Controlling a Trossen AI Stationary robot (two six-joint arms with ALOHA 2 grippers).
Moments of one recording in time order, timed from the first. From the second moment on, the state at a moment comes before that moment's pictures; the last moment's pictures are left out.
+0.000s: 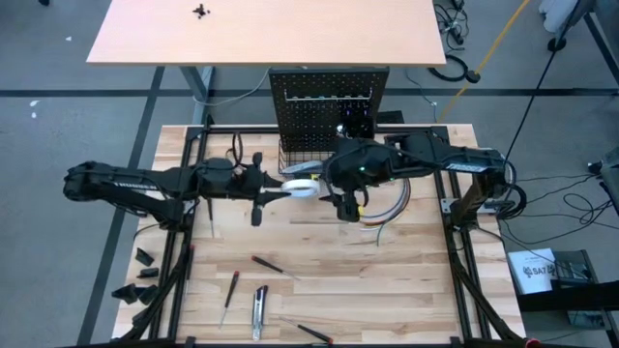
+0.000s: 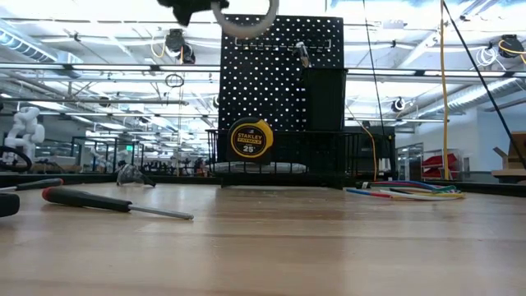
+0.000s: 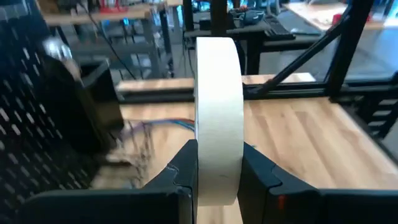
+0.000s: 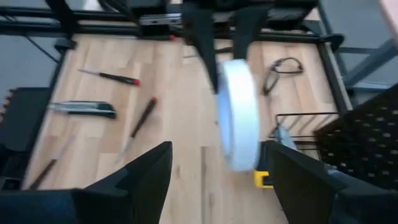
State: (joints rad) left arm 0.00 1.05 0.82 0.01 -0.03 0.10; right arm 0.07 1.75 2.13 -1.12 0.08 0.03
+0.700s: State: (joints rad) left arm -0.02 1.19 0.94 0.00 -0.04 0.17; right arm 0.07 1.79 2.13 -1.11 0.21 -0.05
